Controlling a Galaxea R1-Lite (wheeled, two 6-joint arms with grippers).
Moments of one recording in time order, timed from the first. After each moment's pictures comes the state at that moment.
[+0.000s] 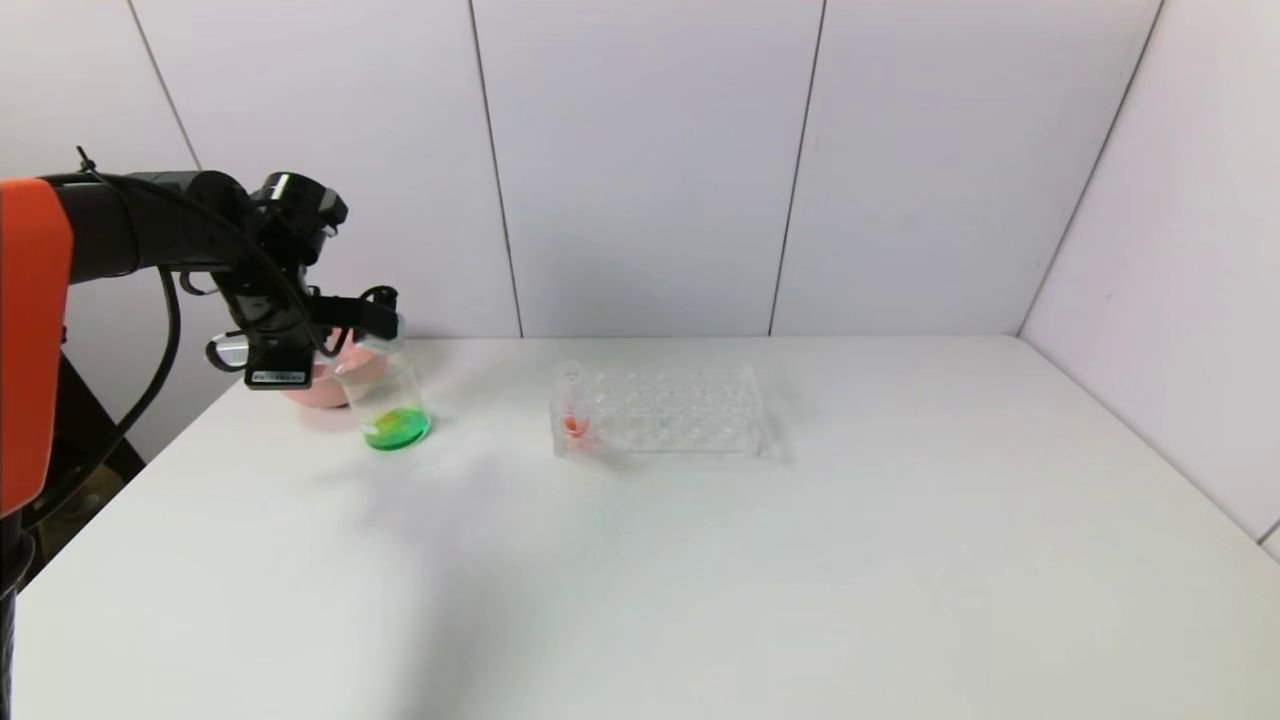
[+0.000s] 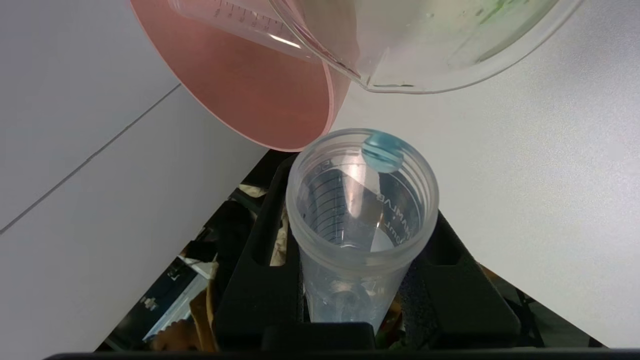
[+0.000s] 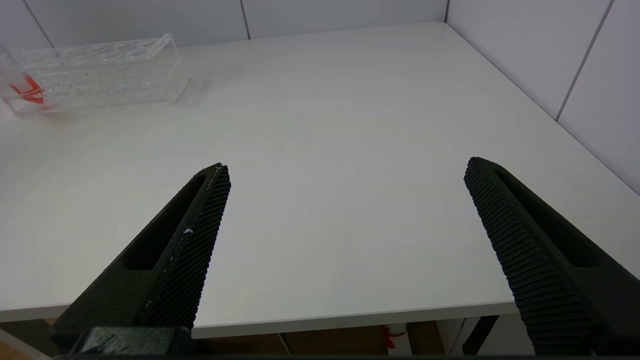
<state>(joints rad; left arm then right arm) -0.01 2.19 -2.02 0.77 0.40 1.37 0.00 0.00 0.00 0.00 -0.04 0.10</state>
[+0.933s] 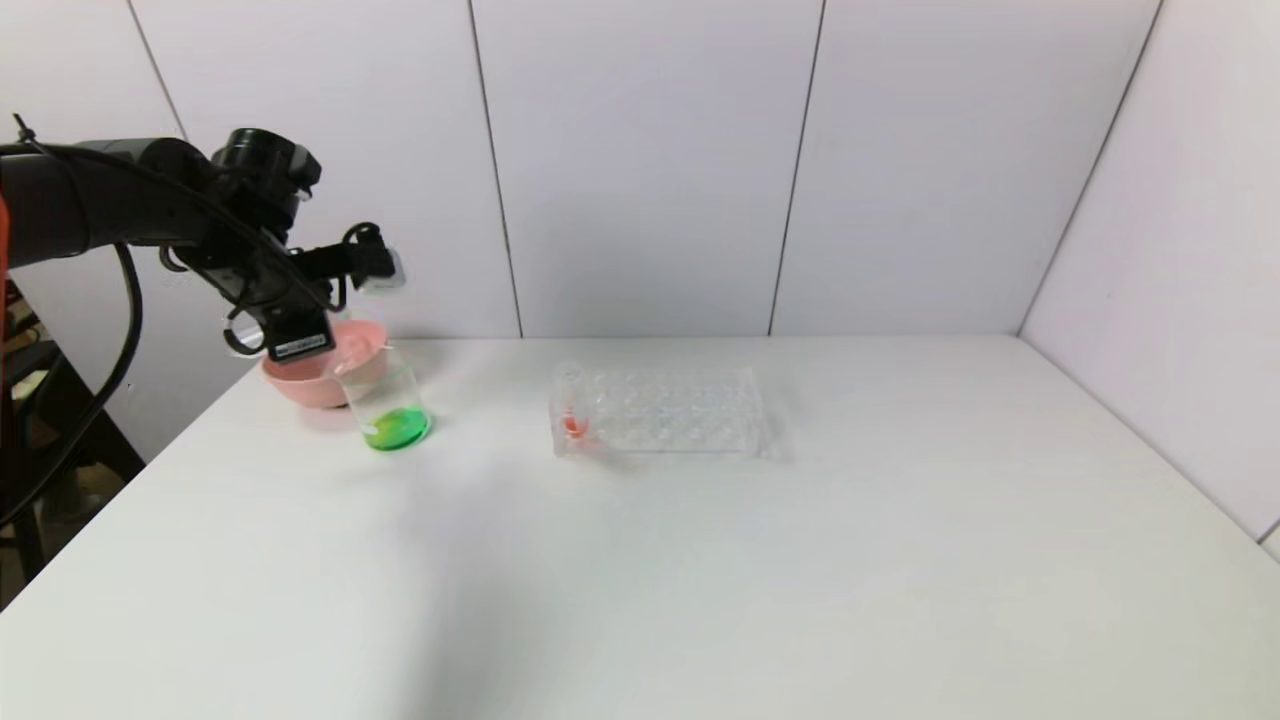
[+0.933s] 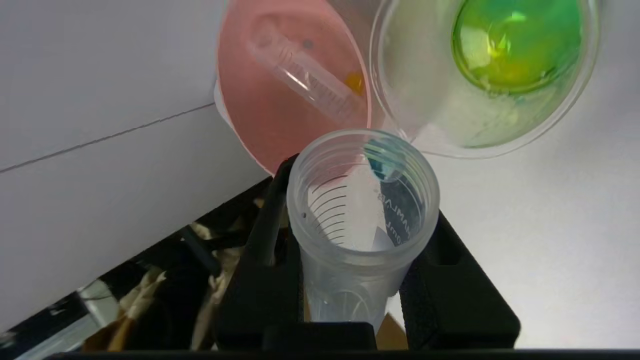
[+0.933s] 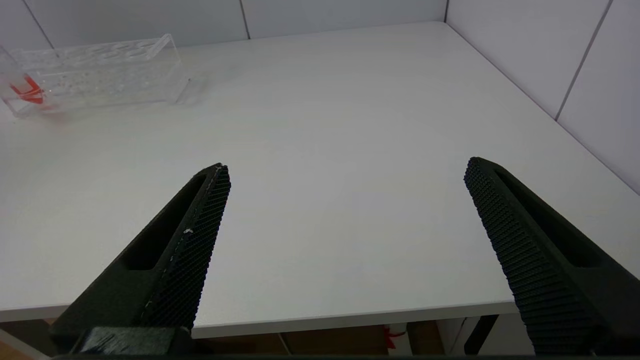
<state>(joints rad) 0.01 2.11 -2.02 0.69 0.16 1.06 0.00 0.00 0.00 0.00 -0.04 0.10</state>
